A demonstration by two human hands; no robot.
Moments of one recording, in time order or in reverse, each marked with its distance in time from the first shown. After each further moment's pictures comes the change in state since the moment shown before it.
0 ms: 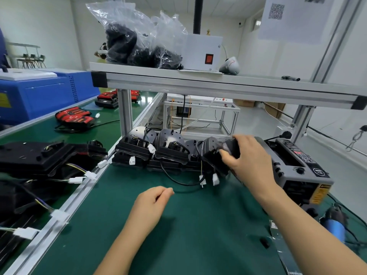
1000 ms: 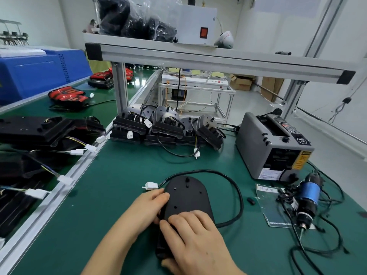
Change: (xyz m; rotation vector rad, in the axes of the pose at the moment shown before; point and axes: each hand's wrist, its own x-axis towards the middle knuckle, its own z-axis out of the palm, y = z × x) left_hand -0.079 0.007 -0.006 -0.172 -0.272 -0.325; right_hand -0.207 -0.110 -0.040 0.055 -0.143 -0.591
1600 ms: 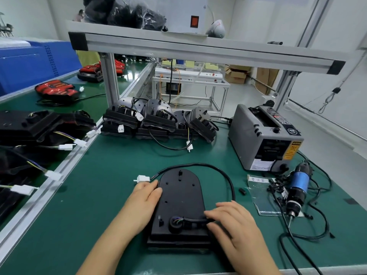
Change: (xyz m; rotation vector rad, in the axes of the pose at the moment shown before) left_hand -0.003 -0.011 0.013 0.248 0.109 0.147; right_hand -0.065 0.059 -0.019 0.232 0.040 0.409
